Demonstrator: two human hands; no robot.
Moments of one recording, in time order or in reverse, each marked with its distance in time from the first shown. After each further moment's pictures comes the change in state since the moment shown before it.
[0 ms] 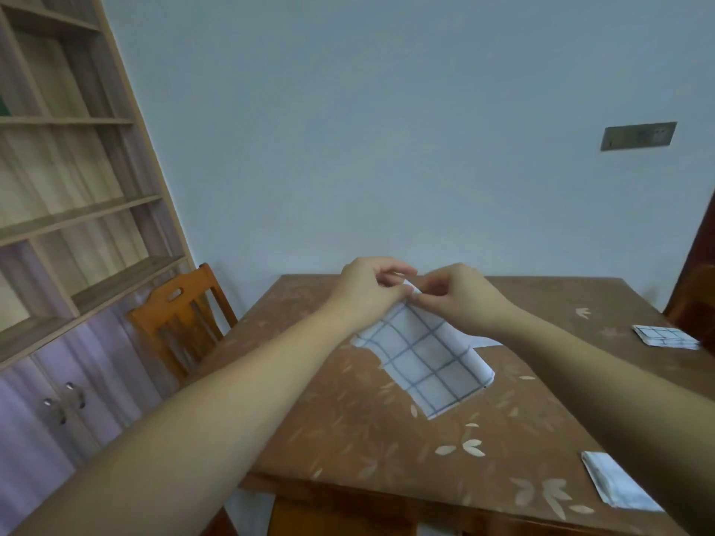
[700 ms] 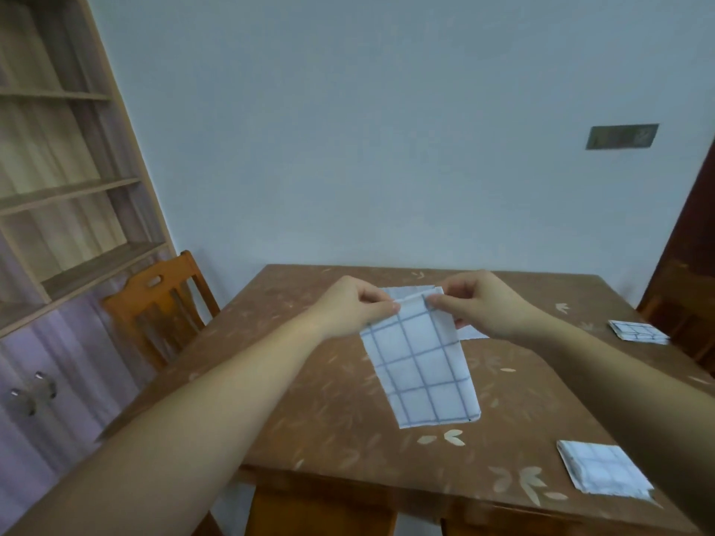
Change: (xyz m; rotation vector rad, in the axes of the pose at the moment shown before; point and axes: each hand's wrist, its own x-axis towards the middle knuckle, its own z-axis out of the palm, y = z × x) left_hand -0.007 -0.032 0.002 0.069 -0.208 -0.108; right_hand -0.020 0.037 -0.015 0.242 -0.063 0.128
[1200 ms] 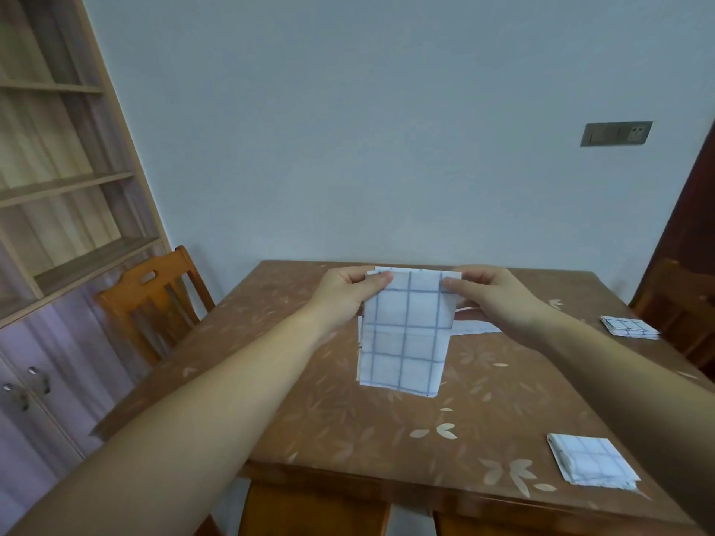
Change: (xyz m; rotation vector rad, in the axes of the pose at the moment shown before) left_hand -0.001 0.006 0.018 -0.624 0.106 -0.079; right_hand -0.014 0.005 -0.014 0.358 0.025 0.117
